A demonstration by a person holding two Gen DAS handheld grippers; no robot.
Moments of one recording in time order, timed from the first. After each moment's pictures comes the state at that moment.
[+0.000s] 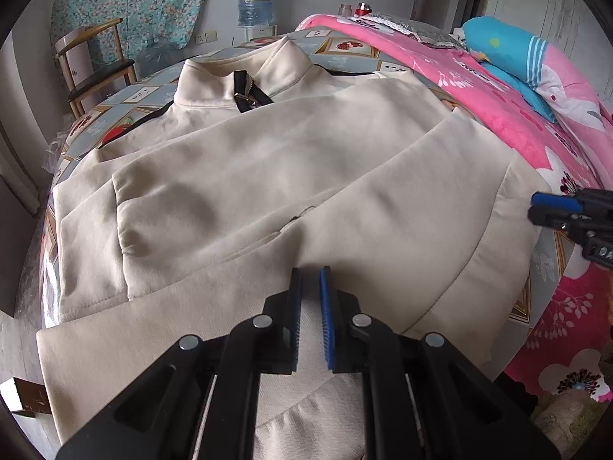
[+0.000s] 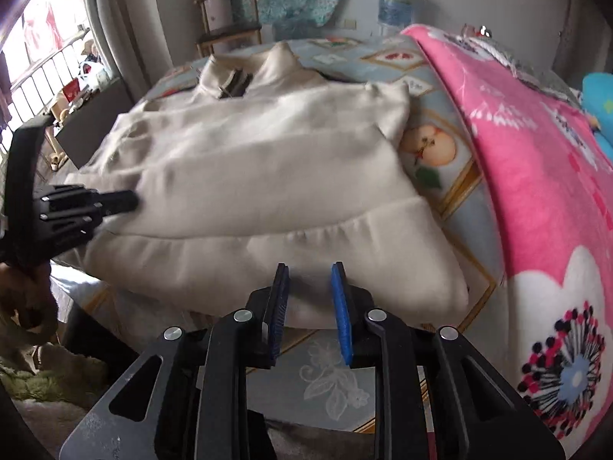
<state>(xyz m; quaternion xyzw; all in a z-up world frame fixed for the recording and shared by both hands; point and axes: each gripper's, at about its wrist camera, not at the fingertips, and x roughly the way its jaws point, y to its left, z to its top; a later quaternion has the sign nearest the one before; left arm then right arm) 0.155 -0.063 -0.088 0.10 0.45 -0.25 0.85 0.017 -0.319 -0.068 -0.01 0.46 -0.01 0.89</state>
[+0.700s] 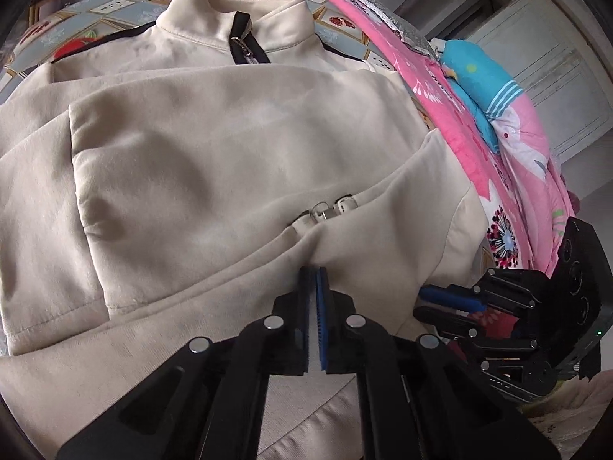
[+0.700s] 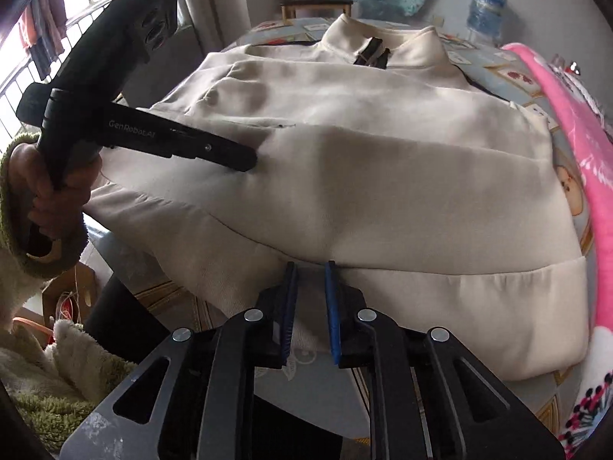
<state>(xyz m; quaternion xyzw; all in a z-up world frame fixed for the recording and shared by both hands) 0.206 -0.019 -0.099 -0.07 0.56 -0.36 0.74 0.050 -0.190 -0.089 -0.08 0.48 0.12 0.87</state>
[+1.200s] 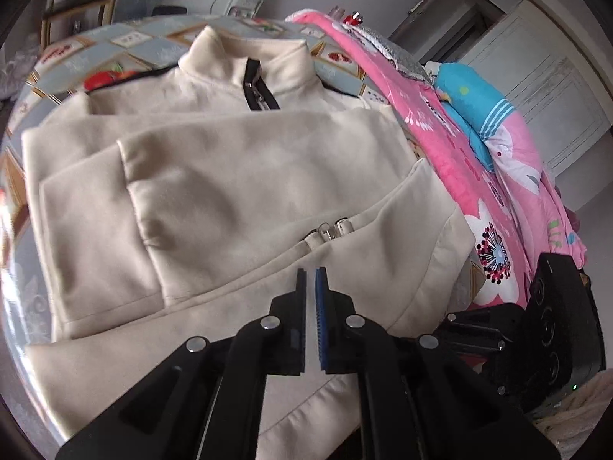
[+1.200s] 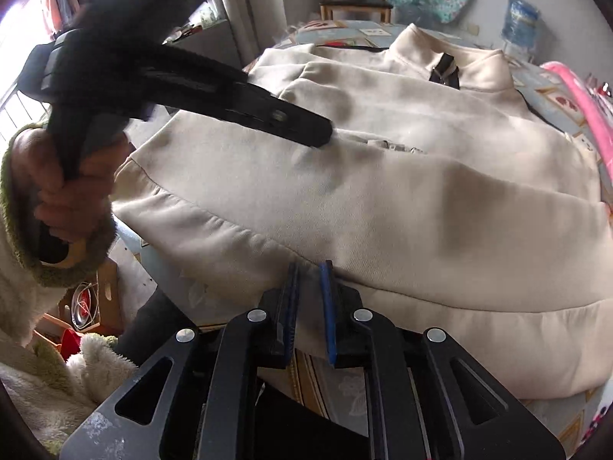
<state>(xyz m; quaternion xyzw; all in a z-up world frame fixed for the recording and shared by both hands) 0.191 0.011 -0.060 -0.07 0.51 -0.35 0.79 0.088 -0.121 -0.116 -0.08 0.48 0.17 0.86</state>
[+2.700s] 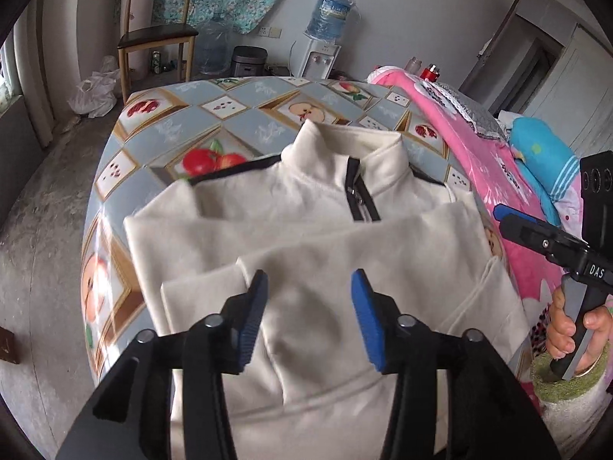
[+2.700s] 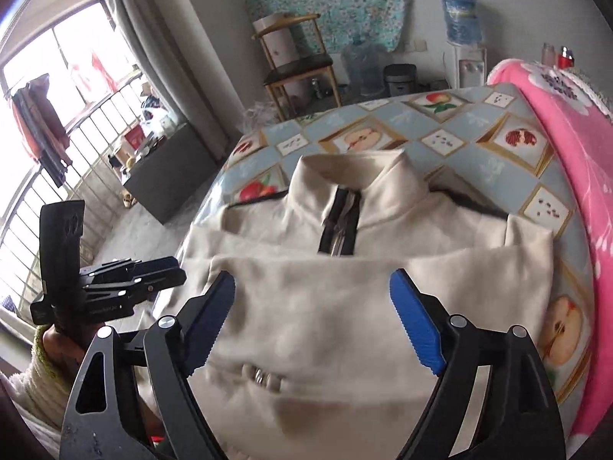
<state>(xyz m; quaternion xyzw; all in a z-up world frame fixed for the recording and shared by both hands) 0.272 0.030 -0.016 -0.06 0.48 -0.20 0.86 0.268 -0.240 -0.015 0.08 0.41 0.15 0.90</state>
